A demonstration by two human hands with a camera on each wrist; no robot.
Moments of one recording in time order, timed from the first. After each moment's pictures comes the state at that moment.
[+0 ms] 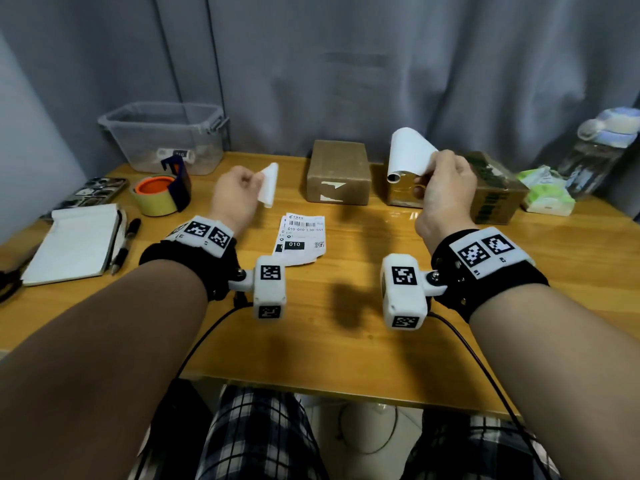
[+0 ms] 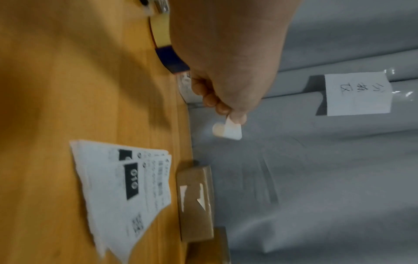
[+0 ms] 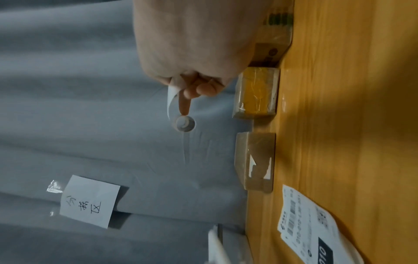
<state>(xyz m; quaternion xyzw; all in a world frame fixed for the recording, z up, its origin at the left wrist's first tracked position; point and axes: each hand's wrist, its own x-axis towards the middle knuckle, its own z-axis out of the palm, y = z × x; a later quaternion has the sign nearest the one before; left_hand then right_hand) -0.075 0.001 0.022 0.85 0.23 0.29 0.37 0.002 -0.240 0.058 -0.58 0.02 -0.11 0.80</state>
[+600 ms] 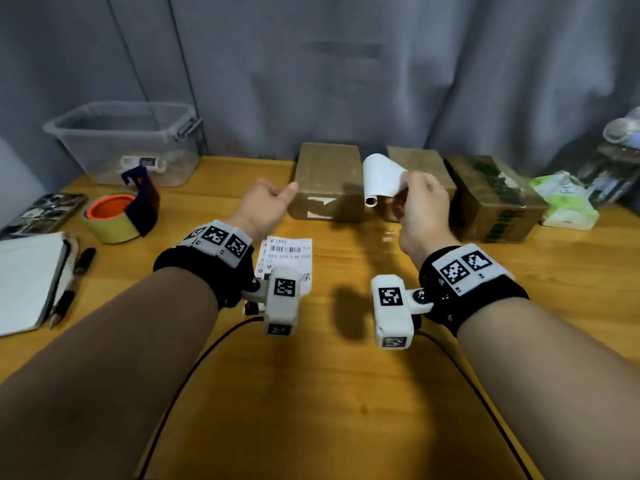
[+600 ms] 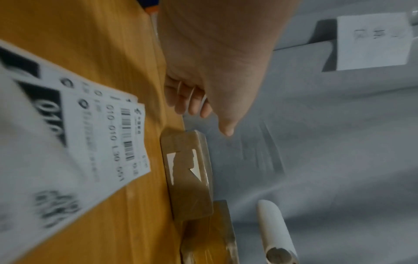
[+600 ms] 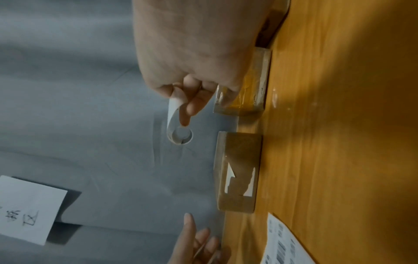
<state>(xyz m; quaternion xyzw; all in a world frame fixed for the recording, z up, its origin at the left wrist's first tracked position) 0.016 -0.021 0.020 0.87 0.24 0.12 0.42 0.078 -0.215 0.030 -0.60 0.02 -0.03 0.80</state>
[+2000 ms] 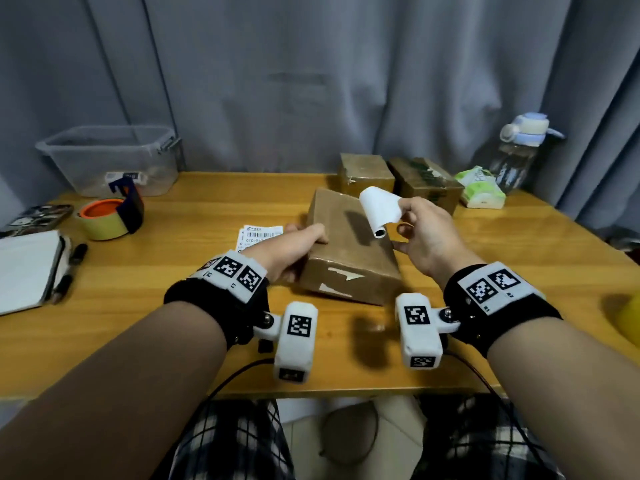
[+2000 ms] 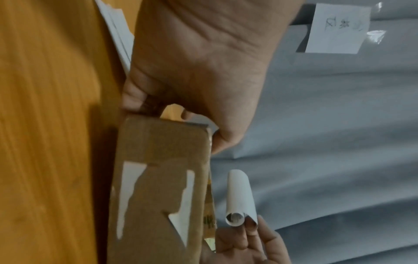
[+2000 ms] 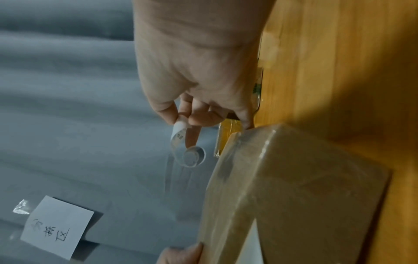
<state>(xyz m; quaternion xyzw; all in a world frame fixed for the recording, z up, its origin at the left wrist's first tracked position) -0.084 -0.138 0.018 0.76 0.19 -0.09 0.61 -0.020 -0.318 0.029 -0.64 0.03 0.05 0.77</state>
